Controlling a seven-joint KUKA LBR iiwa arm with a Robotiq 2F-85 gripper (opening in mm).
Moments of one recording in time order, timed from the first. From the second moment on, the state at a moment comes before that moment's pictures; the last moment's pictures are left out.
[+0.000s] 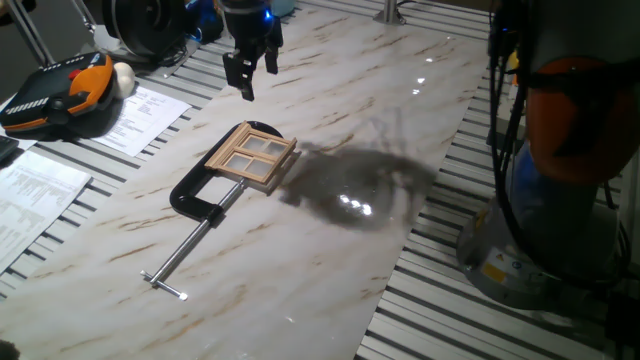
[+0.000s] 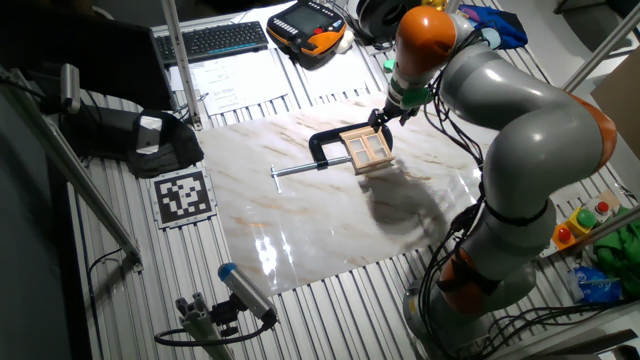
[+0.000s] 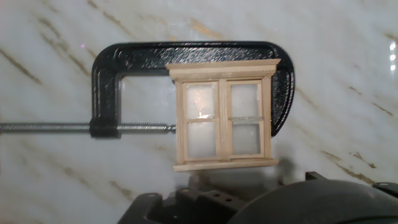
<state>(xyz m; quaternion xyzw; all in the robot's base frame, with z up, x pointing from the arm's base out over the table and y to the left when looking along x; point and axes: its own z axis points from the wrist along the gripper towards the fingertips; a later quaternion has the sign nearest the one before) 0.515 0.000 0.236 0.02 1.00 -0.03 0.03</state>
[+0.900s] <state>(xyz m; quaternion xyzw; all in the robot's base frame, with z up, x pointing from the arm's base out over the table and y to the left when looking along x) 0.515 0.001 0.235 0.04 1.00 -0.05 0.03</state>
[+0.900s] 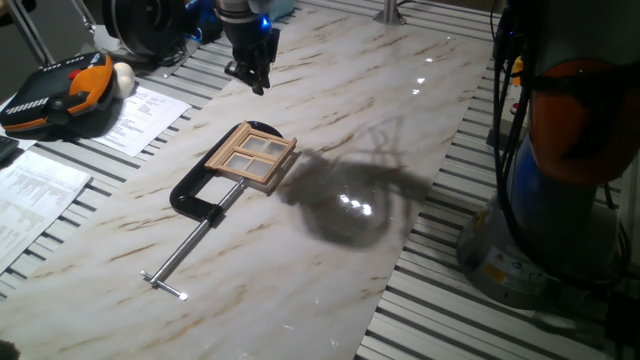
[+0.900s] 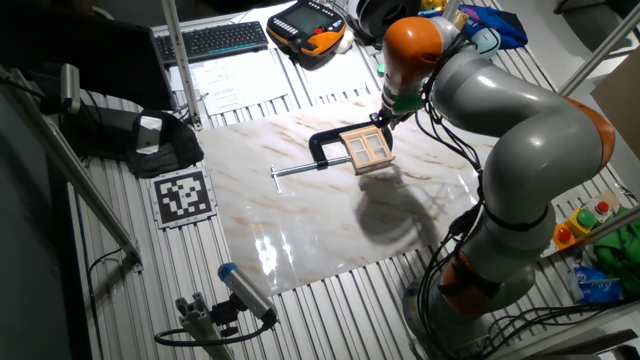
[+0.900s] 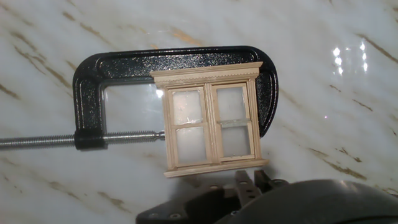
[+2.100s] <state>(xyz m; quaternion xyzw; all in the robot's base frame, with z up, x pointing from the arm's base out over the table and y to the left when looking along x) 0.526 0.002 0.204 0.04 1.00 -0.03 0.01</state>
